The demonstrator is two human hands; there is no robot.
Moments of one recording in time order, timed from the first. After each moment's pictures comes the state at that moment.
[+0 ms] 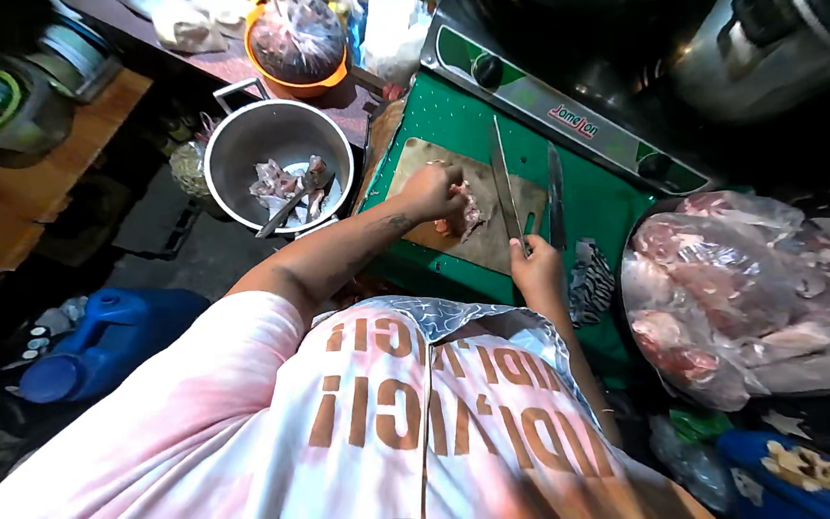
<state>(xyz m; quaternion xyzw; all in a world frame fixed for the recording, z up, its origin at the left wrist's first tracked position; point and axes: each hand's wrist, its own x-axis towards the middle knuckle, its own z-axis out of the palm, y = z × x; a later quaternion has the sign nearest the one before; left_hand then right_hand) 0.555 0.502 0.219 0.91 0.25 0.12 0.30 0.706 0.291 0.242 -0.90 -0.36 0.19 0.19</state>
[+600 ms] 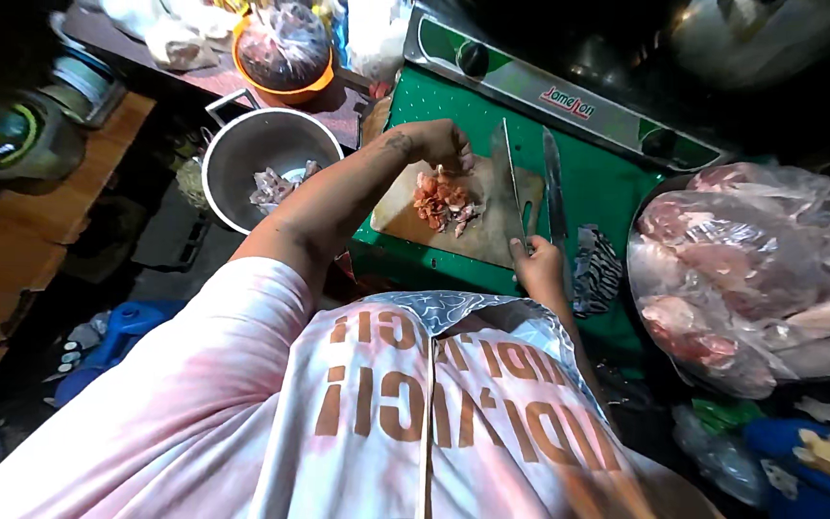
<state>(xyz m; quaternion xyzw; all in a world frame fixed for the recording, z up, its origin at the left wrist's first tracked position) 0.600 0.558 0.280 0.86 0.22 -0.10 0.45 0.724 0.276 0.221 -0.88 -0.29 0.27 0.27</state>
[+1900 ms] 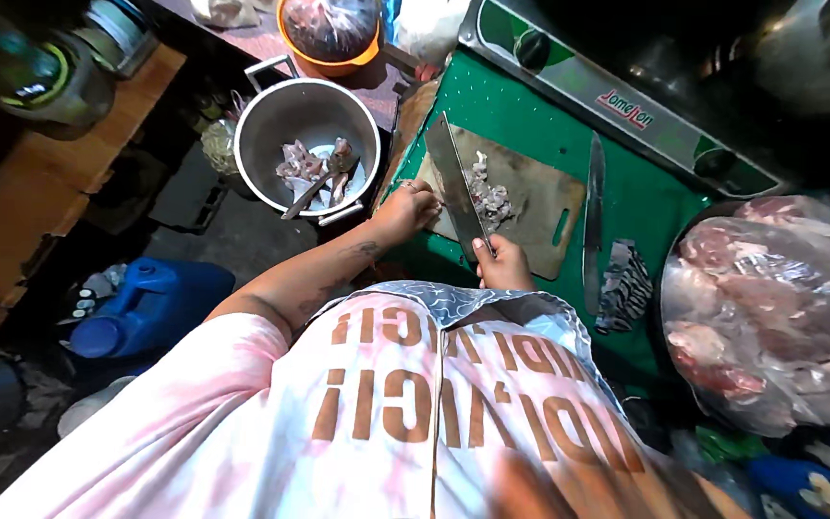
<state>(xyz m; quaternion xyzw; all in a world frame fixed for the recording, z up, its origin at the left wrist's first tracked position) 0.454 0.477 0.168 0.90 0.25 0.23 0.28 0.636 0.312 0.230 -0.78 -0.41 0.40 0.26</state>
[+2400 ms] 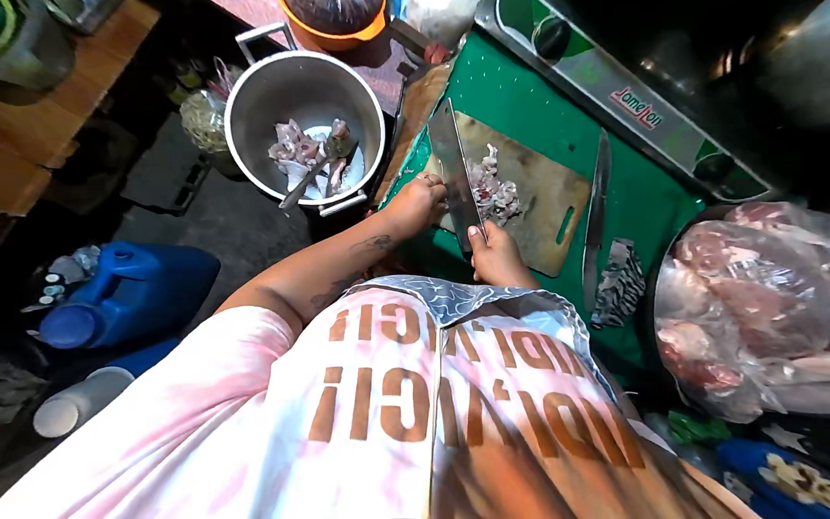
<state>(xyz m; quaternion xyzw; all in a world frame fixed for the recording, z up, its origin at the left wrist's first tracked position) 0.462 0.482 0.162 0.91 0.24 0.20 0.29 0.617 0.338 0.229 -0.79 -0.41 0.42 0.16</state>
